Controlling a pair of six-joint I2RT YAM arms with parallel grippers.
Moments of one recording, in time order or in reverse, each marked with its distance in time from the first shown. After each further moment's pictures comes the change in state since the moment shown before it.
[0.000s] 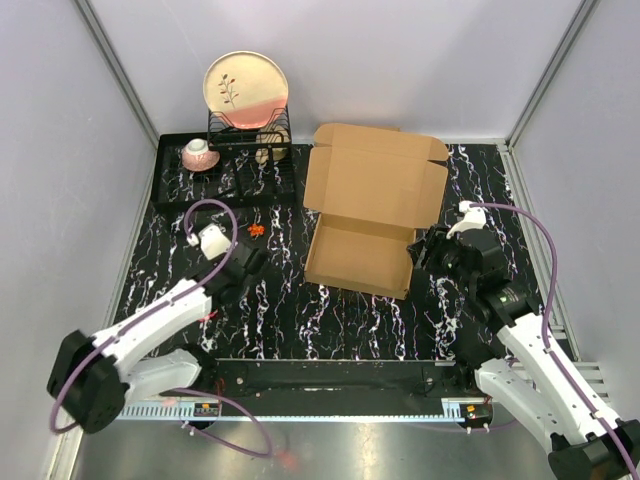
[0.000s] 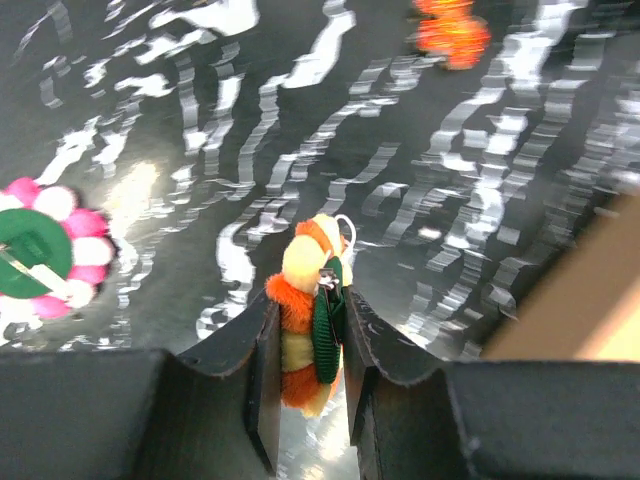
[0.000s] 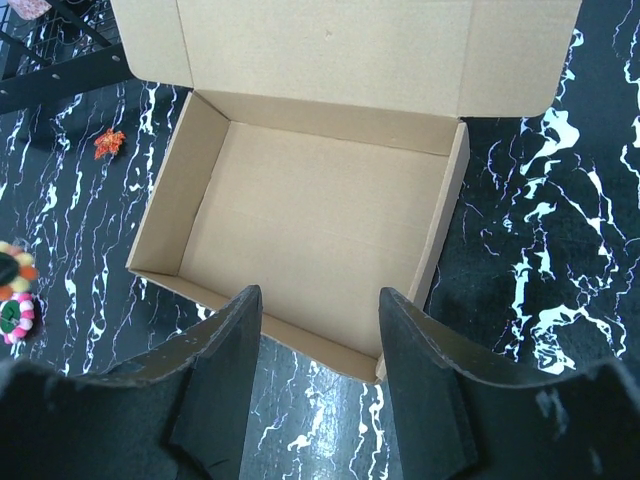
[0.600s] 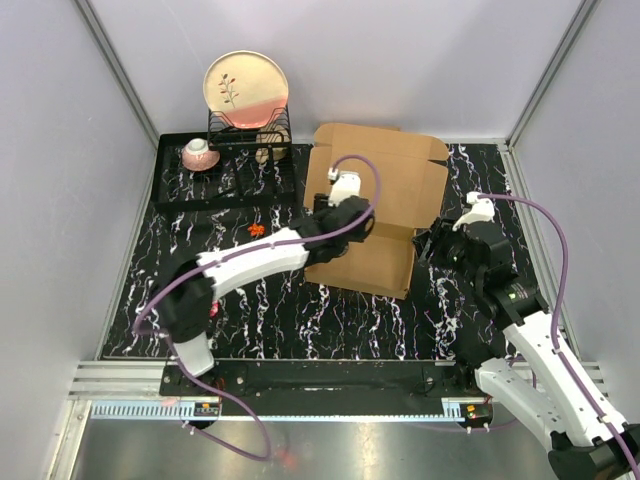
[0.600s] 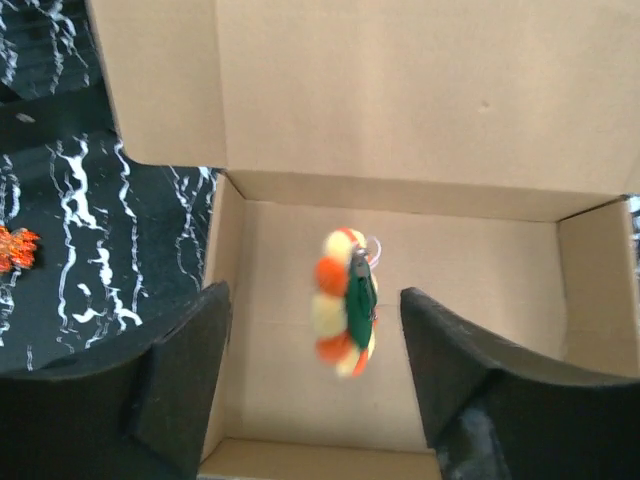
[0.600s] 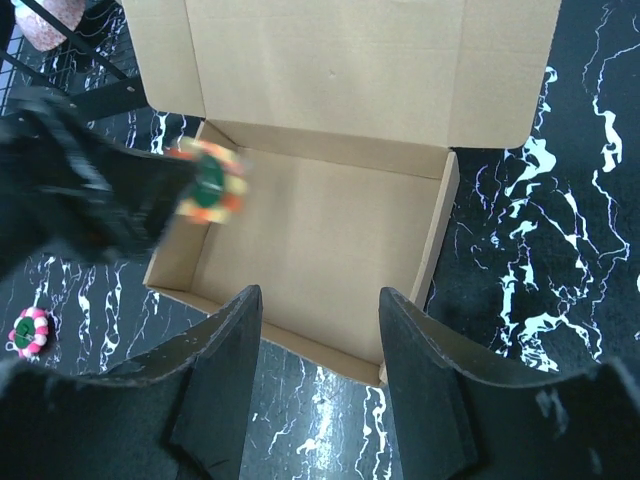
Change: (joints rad) left arm -0.359 0.571 0.694 0.305 -0.027 0.656; right arm 0.000 0.013 0.113 -0.073 0.035 -0.005
